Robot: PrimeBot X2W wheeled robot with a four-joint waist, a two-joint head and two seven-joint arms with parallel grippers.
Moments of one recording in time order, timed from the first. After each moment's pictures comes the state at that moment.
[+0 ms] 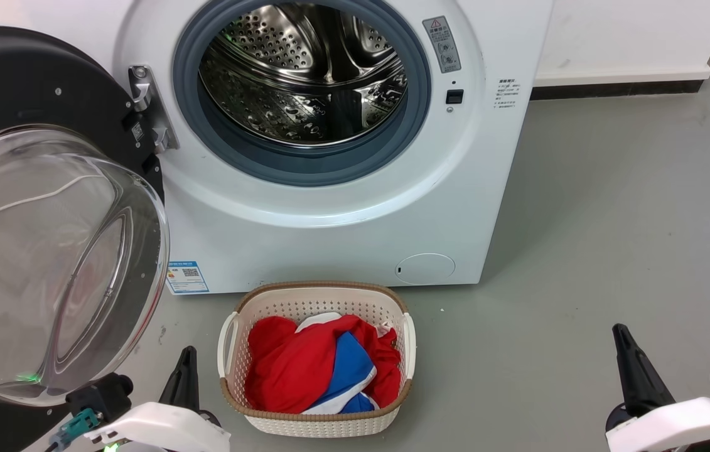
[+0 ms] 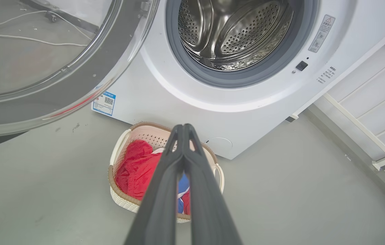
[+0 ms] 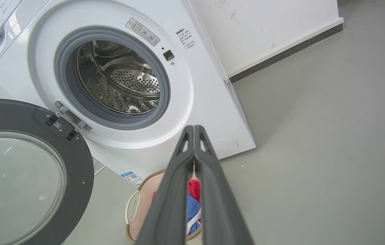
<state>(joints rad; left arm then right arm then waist) 0.00 0.23 -0.22 0.19 -0.76 0.14 -0.14 0.06 -0.08 -0.05 0.10 0.58 0.13 -0.03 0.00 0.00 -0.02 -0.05</state>
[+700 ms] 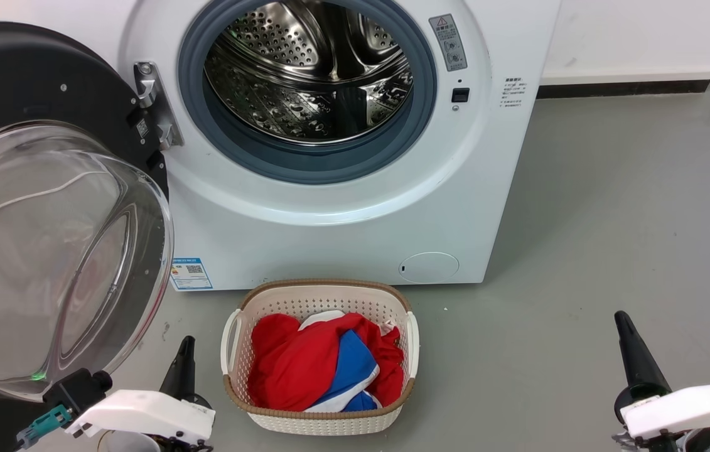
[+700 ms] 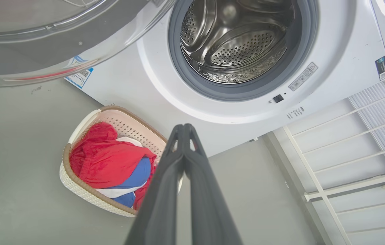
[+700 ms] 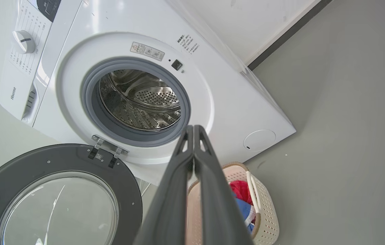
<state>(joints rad) -0.03 0.18 -0.13 0.21 -1.02 0.06 -0.07 0.01 -0.07 -0.07 0.14 0.89 0.13 0.01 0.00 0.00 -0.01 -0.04</state>
